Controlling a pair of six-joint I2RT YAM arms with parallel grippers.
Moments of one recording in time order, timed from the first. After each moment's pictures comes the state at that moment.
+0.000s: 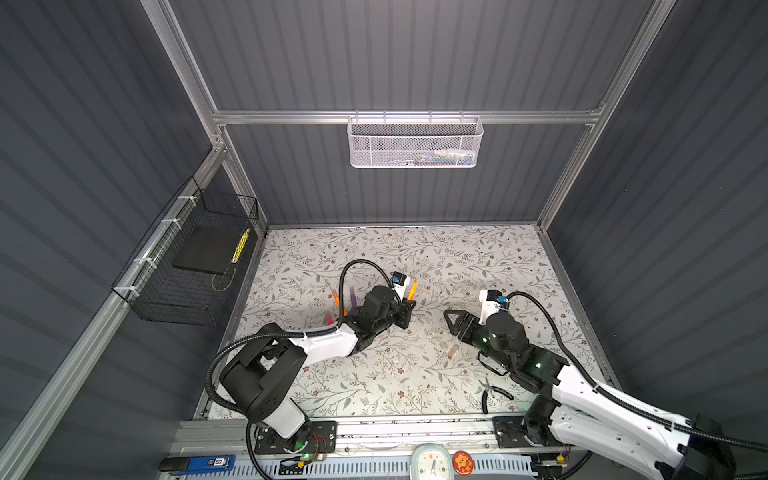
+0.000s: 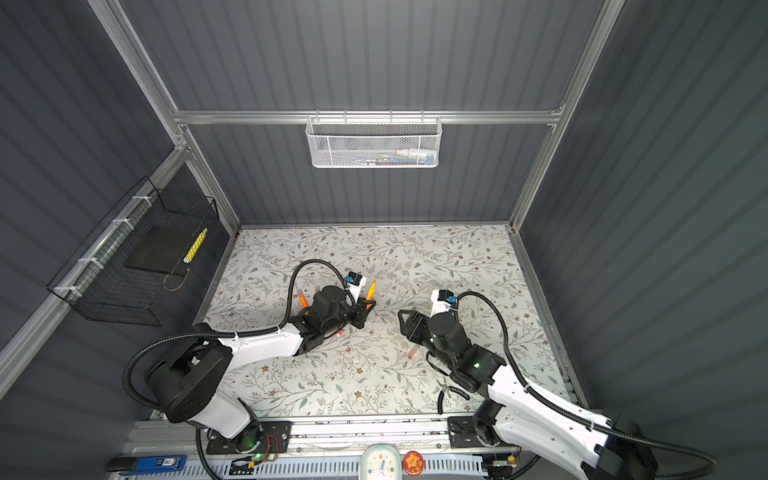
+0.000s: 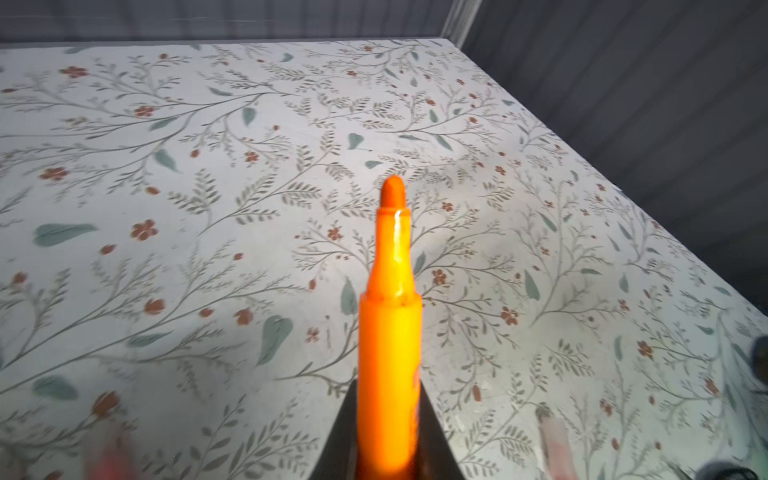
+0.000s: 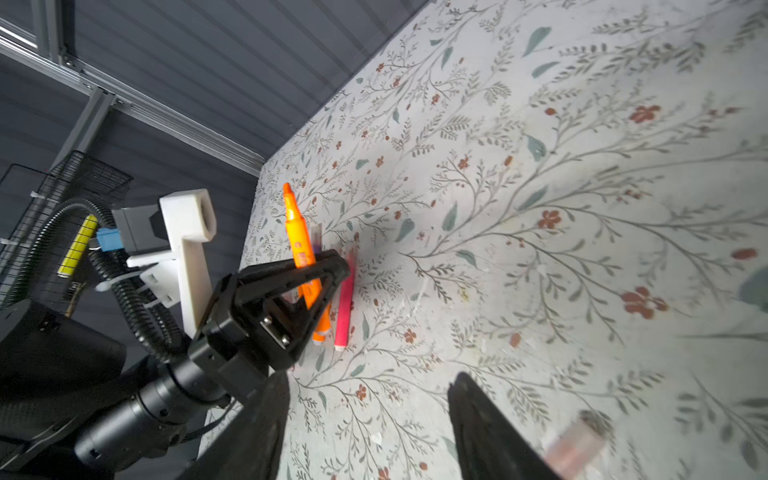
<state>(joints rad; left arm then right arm) -0.78 1.57 0.70 0.41 0.03 -0.29 0.79 0.80 0.45 -0.11 0.20 0.99</state>
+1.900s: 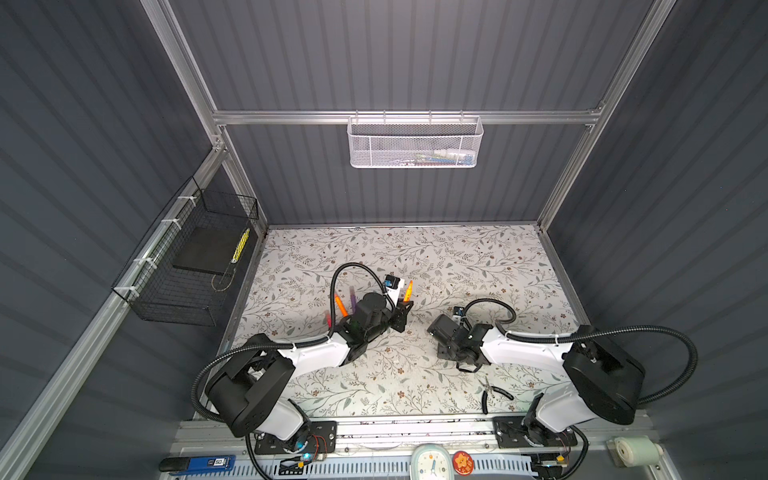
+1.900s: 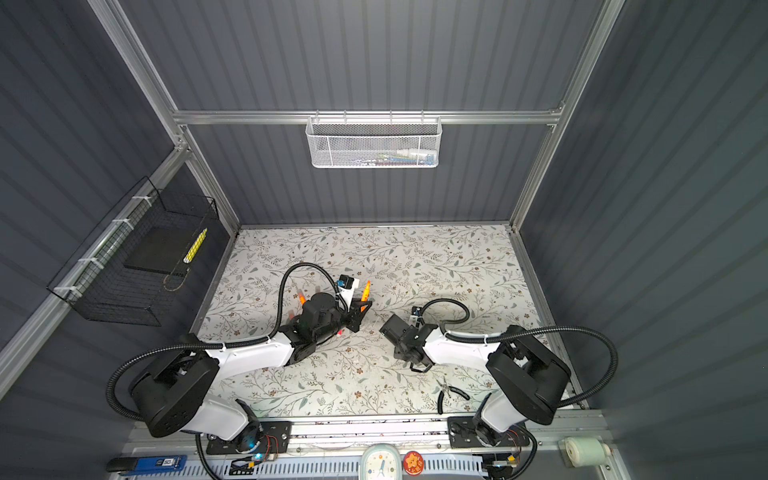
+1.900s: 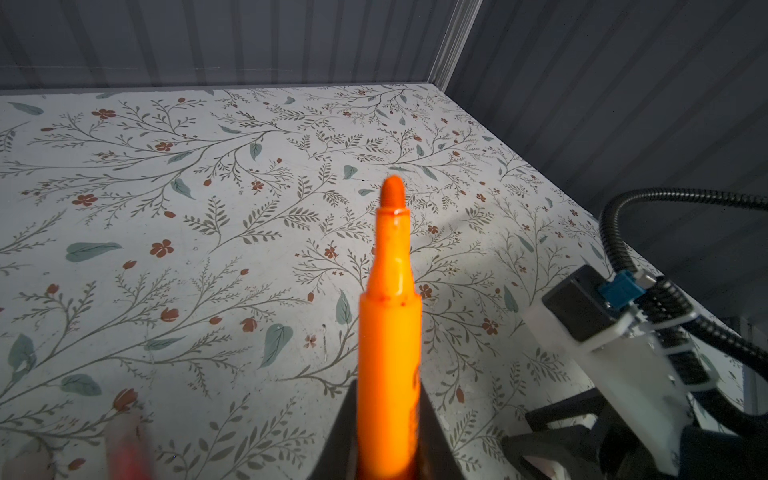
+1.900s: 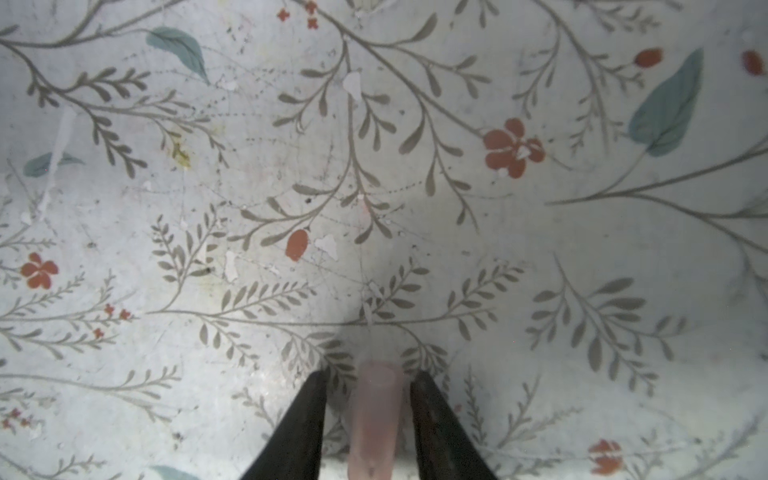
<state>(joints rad) -0.79 1.49 0.63 0.50 0.06 -0.29 0.88 1.52 0.71 -0.45 0.33 0.97</state>
